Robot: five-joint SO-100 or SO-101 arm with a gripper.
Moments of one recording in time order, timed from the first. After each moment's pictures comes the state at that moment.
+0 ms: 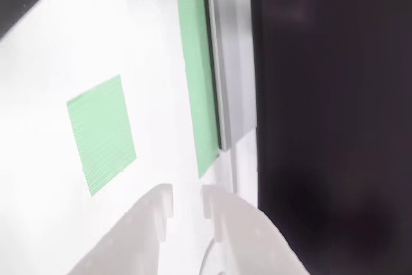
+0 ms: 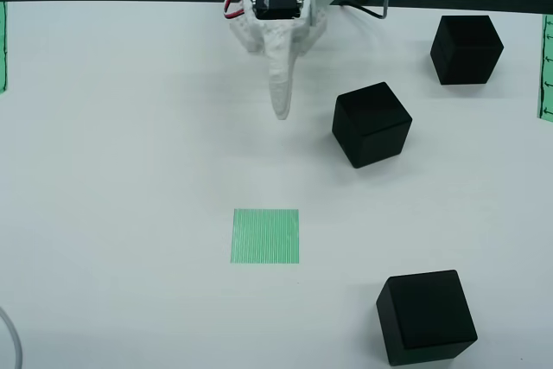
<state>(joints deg) -6.4 194.2 177.6 47.0 3.9</state>
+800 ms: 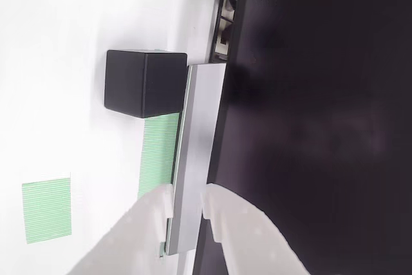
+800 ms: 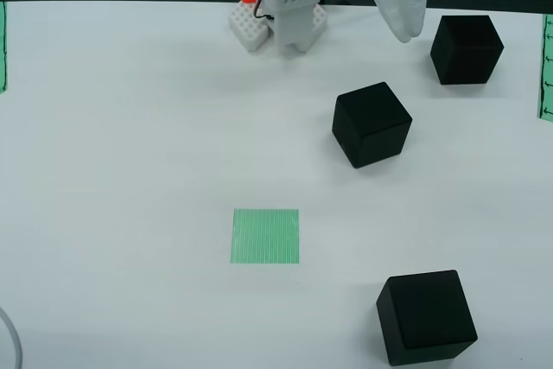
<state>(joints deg) -25.4 133.9 106.4 69.3 3.8</state>
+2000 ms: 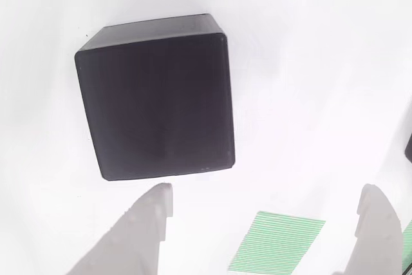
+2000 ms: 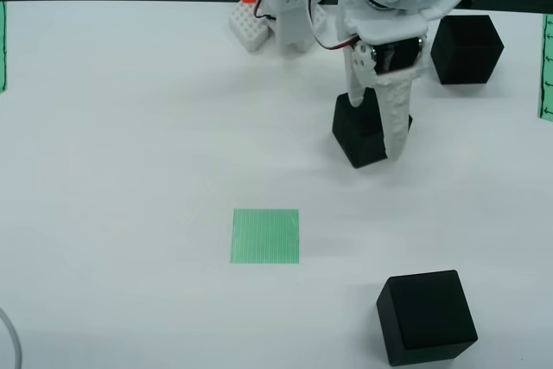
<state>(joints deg) -27.6 103.2 104.9 87.8 4.0</state>
